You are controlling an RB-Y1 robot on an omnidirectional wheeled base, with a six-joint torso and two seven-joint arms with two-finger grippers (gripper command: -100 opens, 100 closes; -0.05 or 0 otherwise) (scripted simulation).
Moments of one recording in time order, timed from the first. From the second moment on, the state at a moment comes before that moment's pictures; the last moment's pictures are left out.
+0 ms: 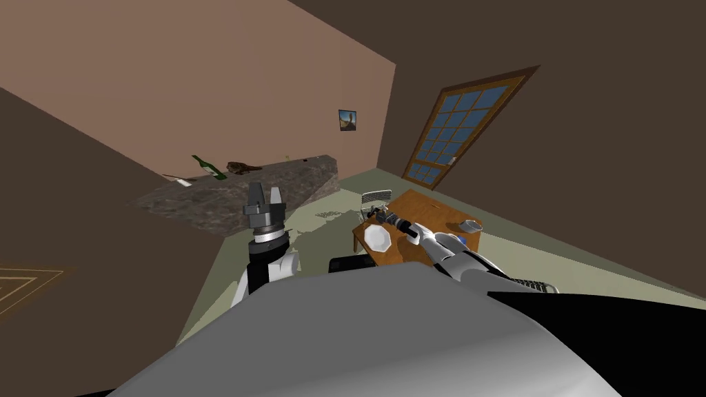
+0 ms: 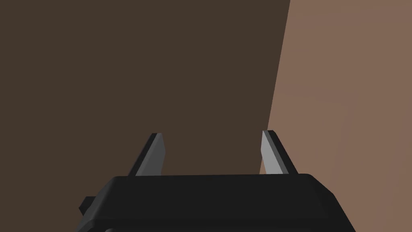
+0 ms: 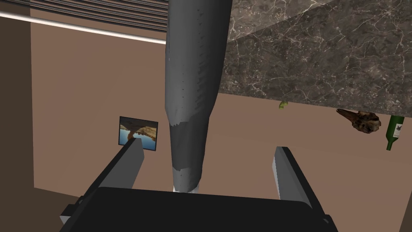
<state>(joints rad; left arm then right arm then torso) 0.49 0.02 -0.02 -2.31 -0.12 -0.55 -0.01 -0.21 -0.57 0.24 -0.74 0.61 -0.63 0.61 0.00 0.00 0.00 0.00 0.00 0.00</state>
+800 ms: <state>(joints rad) 0.49 0.02 -0.02 -2.31 -0.12 -0.55 -0.01 -0.32 -0.53 0.32 -0.62 0.66 -0.74 0.62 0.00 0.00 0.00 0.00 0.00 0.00</state>
